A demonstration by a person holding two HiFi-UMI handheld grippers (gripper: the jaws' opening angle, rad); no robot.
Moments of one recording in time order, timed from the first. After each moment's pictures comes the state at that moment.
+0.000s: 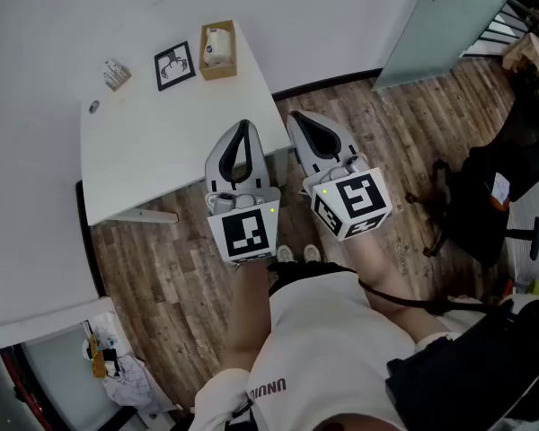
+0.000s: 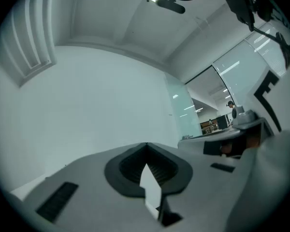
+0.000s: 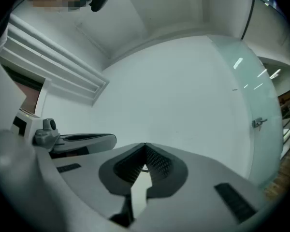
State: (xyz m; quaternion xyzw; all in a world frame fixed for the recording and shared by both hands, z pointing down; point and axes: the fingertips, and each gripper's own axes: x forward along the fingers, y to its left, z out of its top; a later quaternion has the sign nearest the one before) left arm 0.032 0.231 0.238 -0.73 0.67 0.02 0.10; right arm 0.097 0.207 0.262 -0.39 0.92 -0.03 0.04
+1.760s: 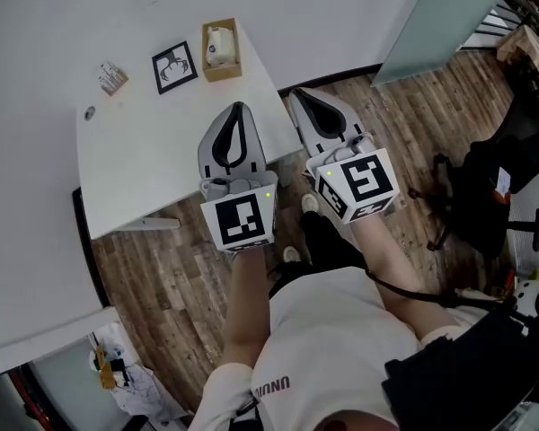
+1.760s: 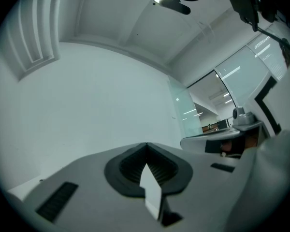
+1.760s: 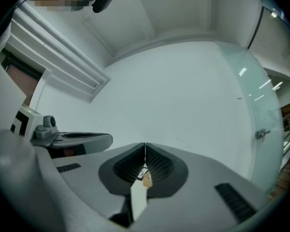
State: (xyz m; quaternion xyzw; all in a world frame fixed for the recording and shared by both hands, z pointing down) left arm -0.015 0.193 0.232 -0.74 0.66 0.02 0.11; right arm 0.060 0.166 0.246 -0.40 0.91 0.02 0.04
